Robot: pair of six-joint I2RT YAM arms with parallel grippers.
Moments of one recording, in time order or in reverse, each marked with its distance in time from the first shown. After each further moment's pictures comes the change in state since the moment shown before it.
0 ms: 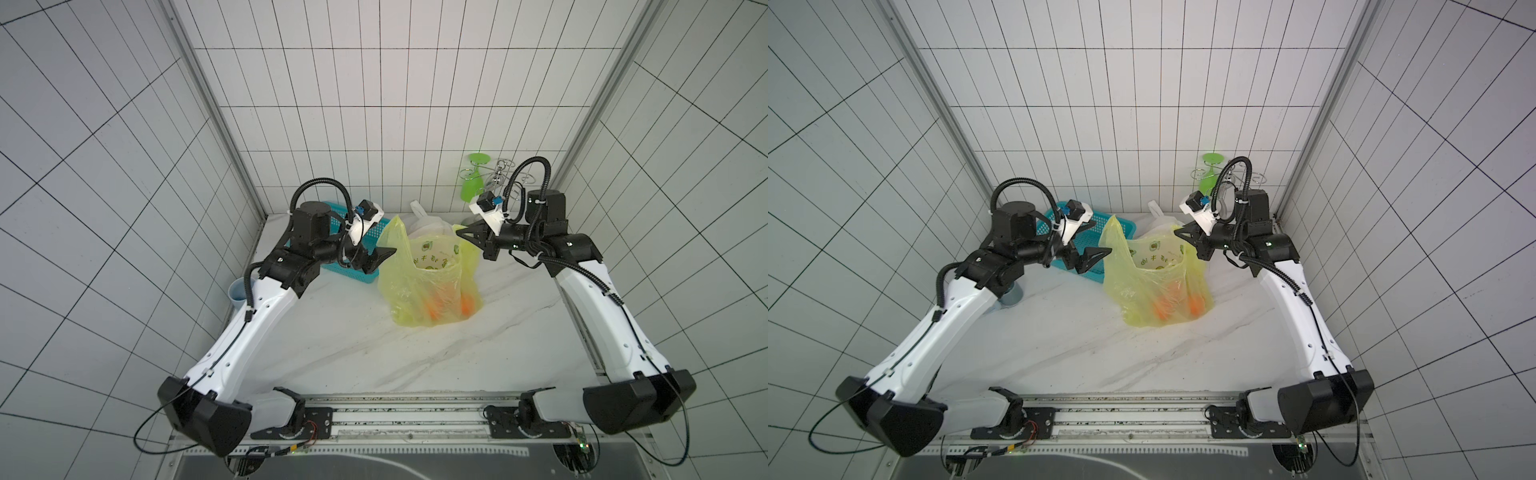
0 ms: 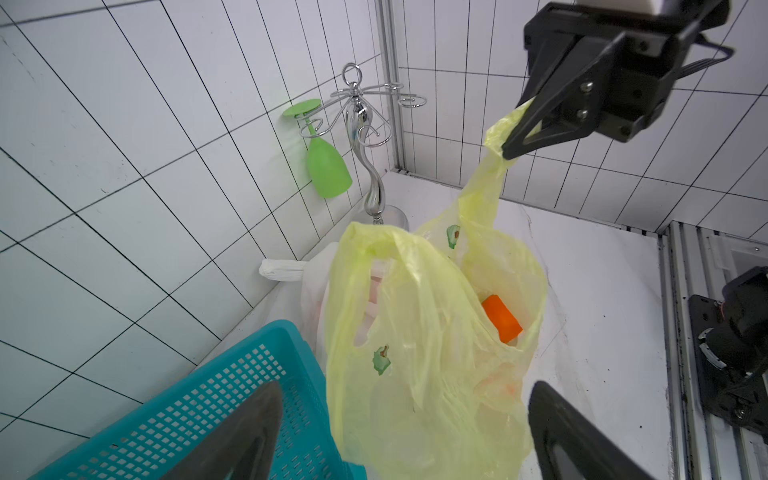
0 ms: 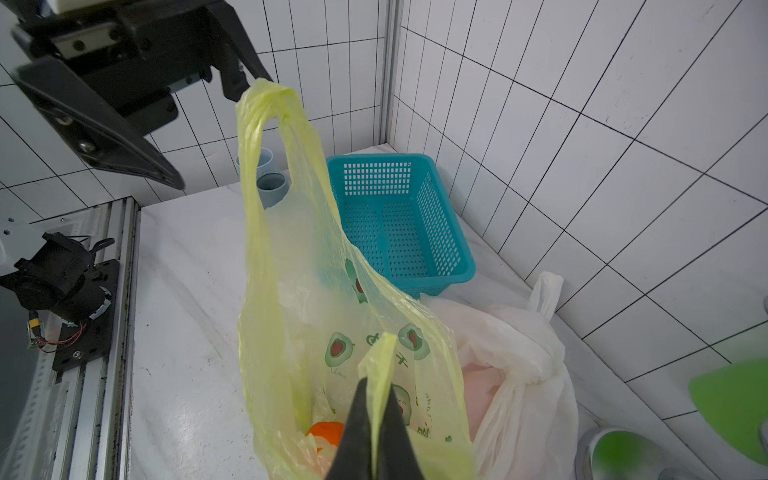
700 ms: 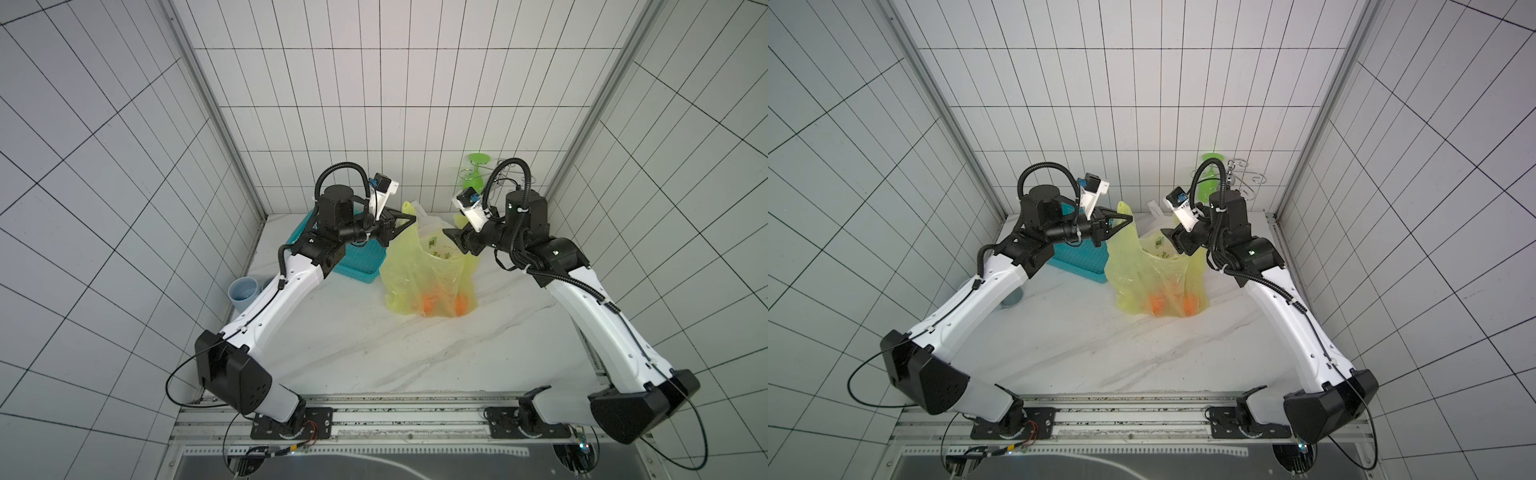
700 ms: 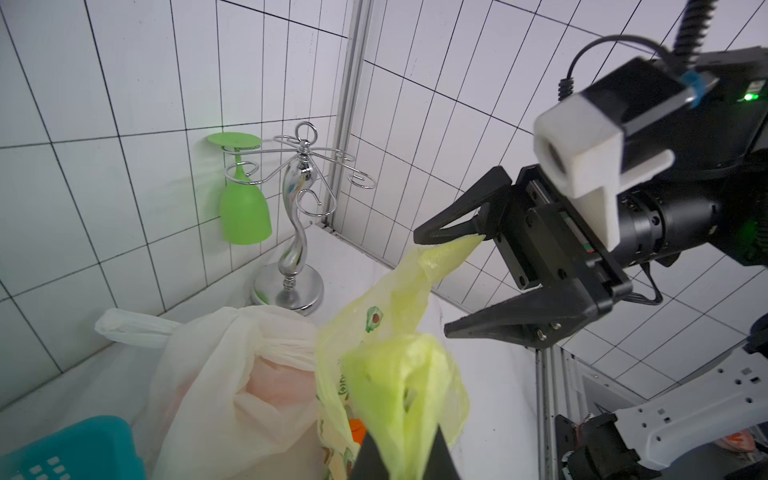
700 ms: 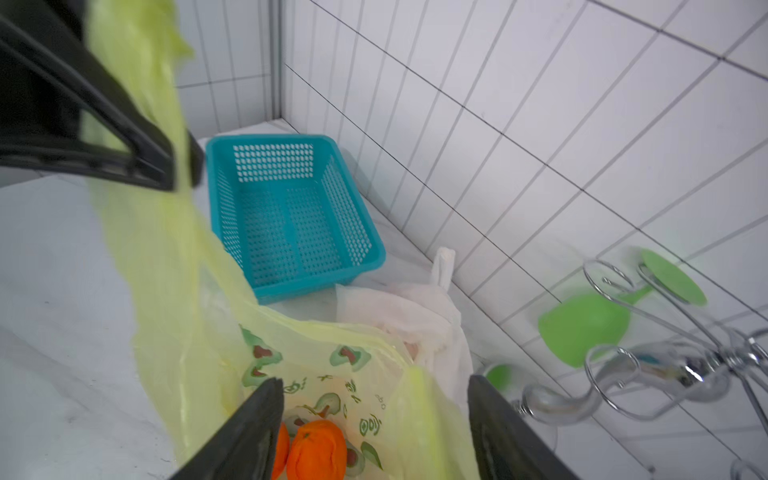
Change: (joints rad) left arm -0.059 0.131 0.056 0.314 0.170 -0.521; right arm 0.224 -0.036 0.017 0.116 0.487 0.100
